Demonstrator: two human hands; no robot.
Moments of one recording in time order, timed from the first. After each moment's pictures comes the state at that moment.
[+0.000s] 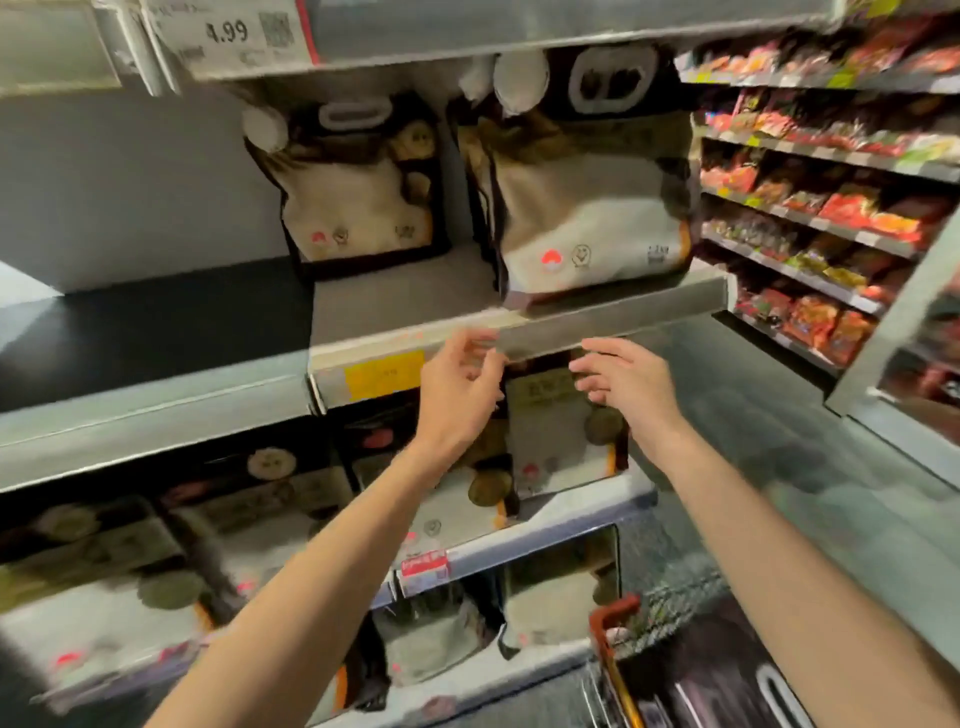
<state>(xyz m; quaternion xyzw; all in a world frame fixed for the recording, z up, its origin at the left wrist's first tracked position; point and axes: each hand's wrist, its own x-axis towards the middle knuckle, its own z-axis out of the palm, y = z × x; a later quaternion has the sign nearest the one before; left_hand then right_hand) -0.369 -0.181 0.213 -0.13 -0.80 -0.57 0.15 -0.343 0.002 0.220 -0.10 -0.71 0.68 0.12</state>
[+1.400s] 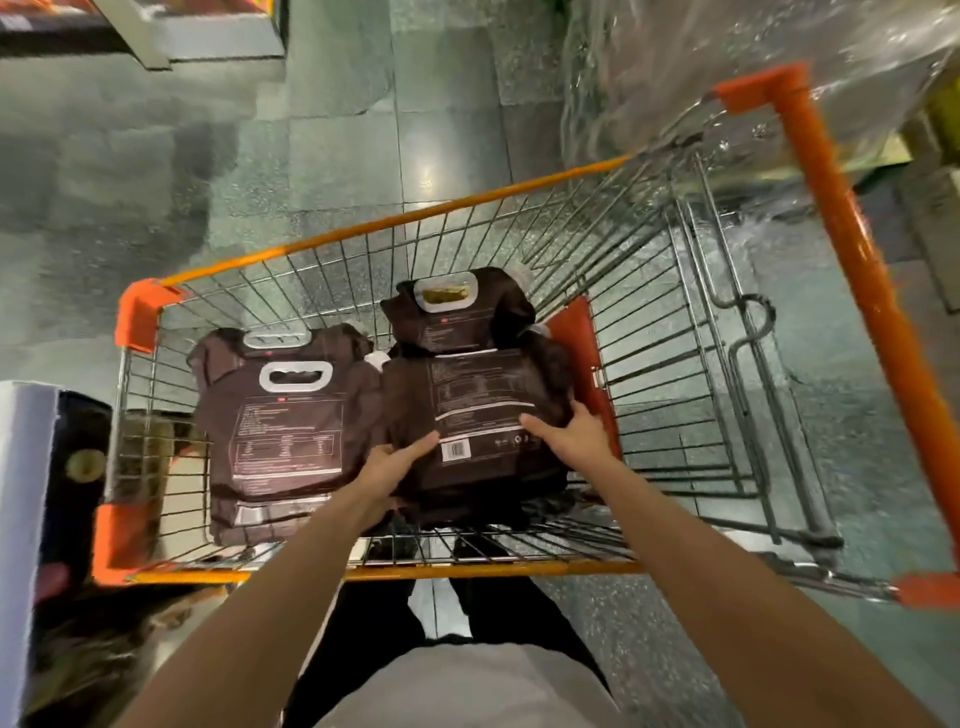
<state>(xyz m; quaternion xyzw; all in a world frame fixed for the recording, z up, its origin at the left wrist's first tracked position) -0.057 0.076 -0.144 -0.09 -0.72 -0.18 -0.67 0.190 0.124 -0.138 -0.78 -0.40 0.48 0.01</state>
